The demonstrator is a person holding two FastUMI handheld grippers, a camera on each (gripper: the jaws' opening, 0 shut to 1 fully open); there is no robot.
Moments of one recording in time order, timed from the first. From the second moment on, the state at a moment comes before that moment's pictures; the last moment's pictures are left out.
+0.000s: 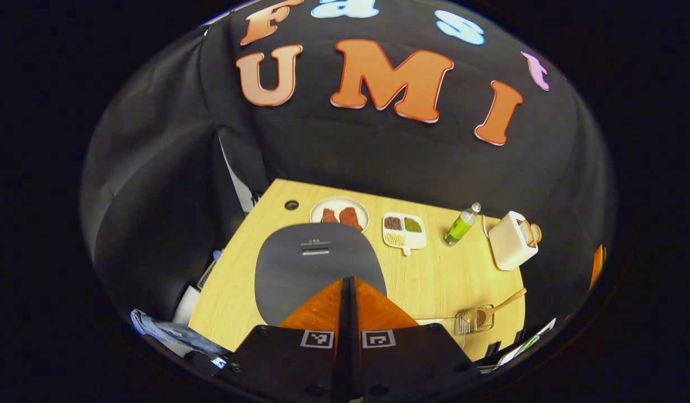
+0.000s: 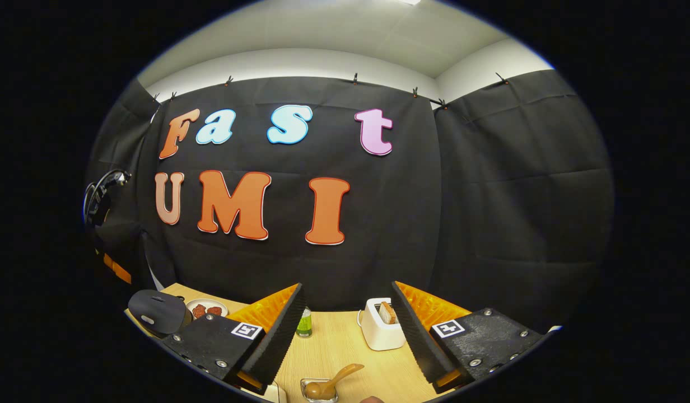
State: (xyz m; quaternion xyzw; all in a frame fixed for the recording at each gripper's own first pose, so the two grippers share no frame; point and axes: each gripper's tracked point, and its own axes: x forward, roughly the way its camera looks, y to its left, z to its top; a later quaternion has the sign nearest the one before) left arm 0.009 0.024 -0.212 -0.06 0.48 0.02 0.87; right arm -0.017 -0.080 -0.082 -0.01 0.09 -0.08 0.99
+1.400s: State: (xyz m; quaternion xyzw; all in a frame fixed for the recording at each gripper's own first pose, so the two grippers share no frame) left arm 0.008 0.041 -0.258 -0.06 0.51 0.04 0.86; right arm -0.041 -0.094 -0.243 0.03 0.29 -0.09 0.95
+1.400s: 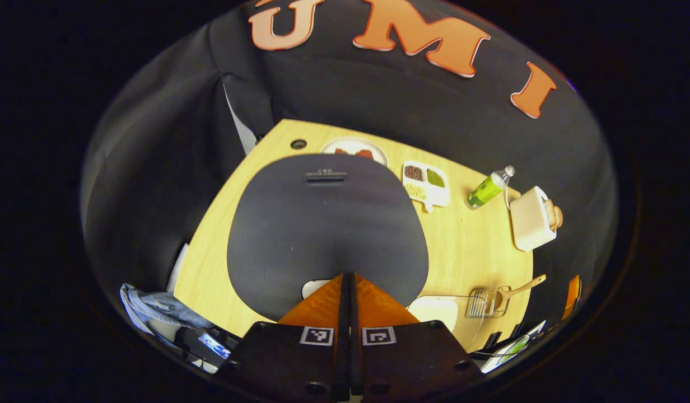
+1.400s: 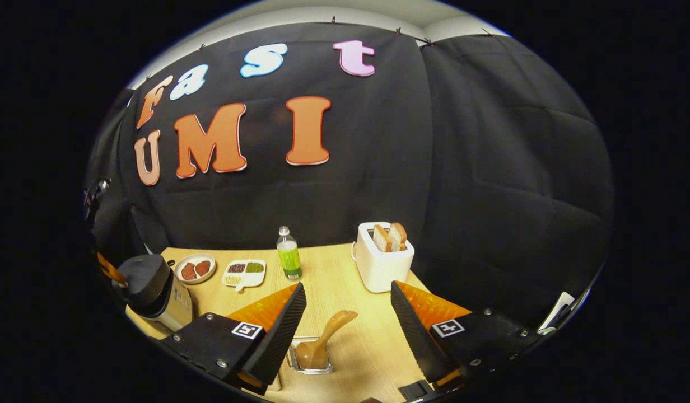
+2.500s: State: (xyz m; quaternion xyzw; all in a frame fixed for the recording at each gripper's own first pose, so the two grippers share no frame) left arm -0.003 0.042 -0.084 0.08 0.18 0.08 0.98; right arm -0.035 -0.056 -0.401 0.14 0.48 -0.06 0.86
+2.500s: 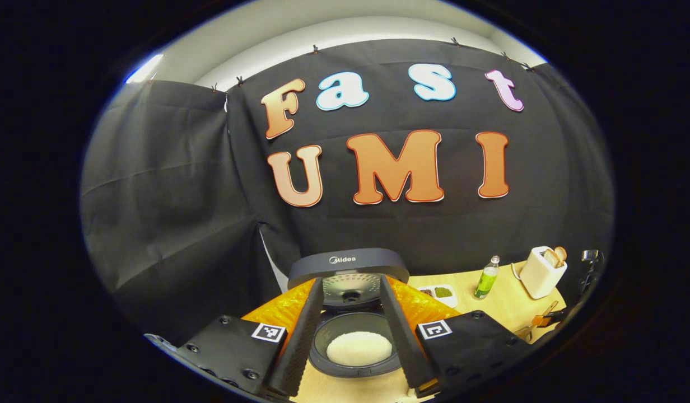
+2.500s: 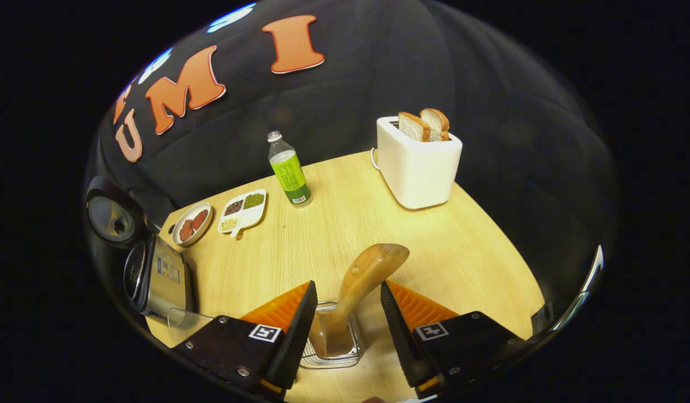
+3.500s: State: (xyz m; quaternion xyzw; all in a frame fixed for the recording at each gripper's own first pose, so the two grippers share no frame) left arm -0.025 0.029 -0.110 0.09 0.18 0.07 0.98; right arm -0.058 -0.043 -0.386 0.19 0.45 -0.10 0.87
